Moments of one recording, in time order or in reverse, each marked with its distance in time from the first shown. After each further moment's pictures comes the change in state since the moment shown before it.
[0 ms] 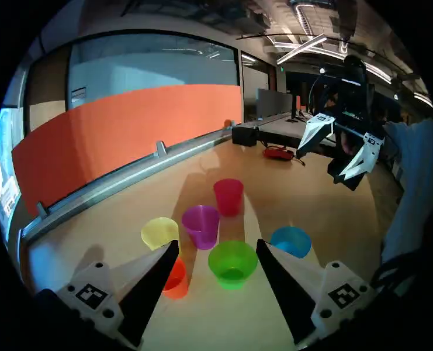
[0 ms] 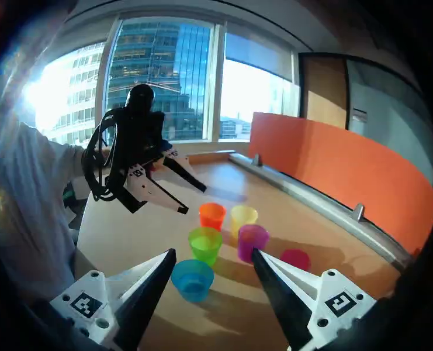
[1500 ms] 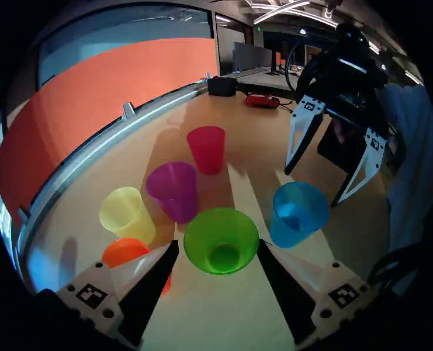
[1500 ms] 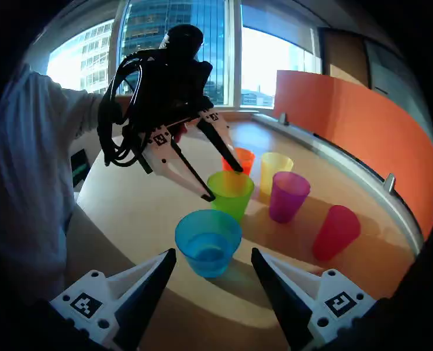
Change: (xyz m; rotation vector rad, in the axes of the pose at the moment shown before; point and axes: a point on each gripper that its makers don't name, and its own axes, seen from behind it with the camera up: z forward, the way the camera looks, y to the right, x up) left arm -0.063 0.015 0.058 -0.114 -0.247 0.108; right arm -0.096 -0.023 0.055 0.125 -0.167 -0.011
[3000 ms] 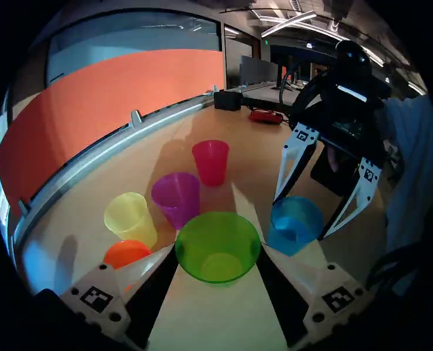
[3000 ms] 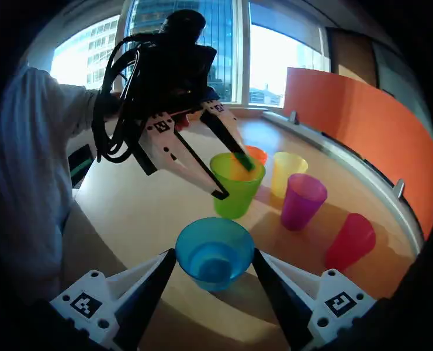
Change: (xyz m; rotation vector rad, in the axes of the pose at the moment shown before) left arm 0.010 0.004 -0.011 0.017 0.085 -0.055; right arm 0.002 -0.005 0.030 0.038 -0.016 -0.028
